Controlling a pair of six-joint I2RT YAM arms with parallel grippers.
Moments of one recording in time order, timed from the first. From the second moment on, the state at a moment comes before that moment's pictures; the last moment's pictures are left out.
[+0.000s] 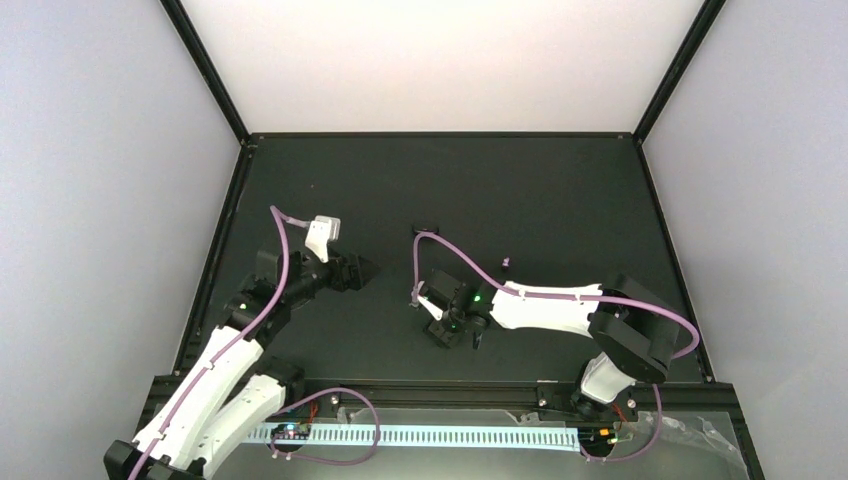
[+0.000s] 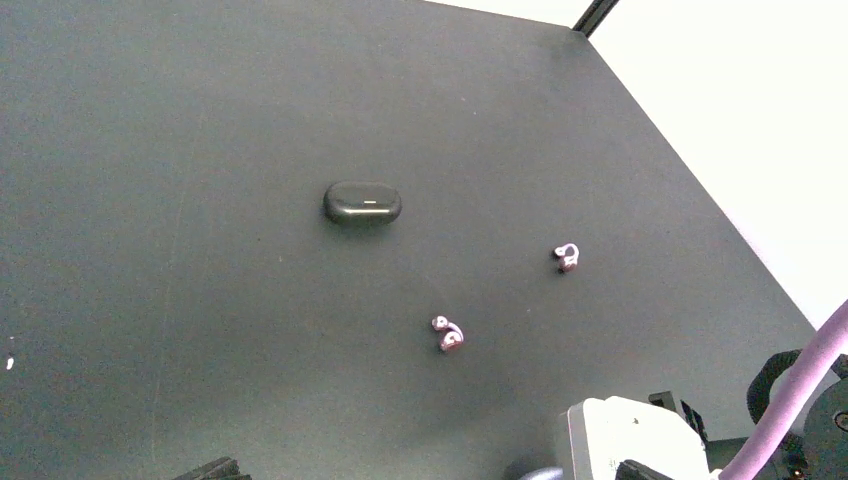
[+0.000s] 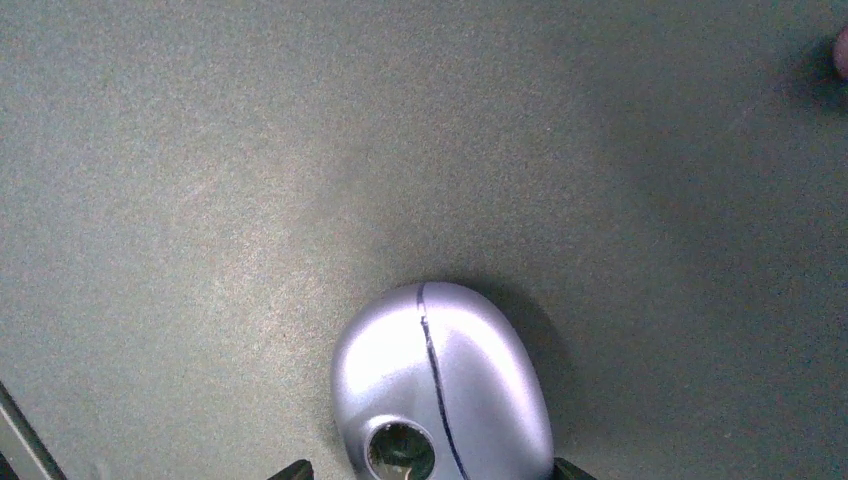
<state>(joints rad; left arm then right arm) -0.36 0.70 0.62 -0.40 0.30 -0.36 1.09 1.59 0.87 -0.44 -0.01 0.14</state>
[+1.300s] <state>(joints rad) -0.36 0.73 0.47 -0.28 0.48 -0.48 1.09 1.41 0.79 -0.36 0.04 0.13</state>
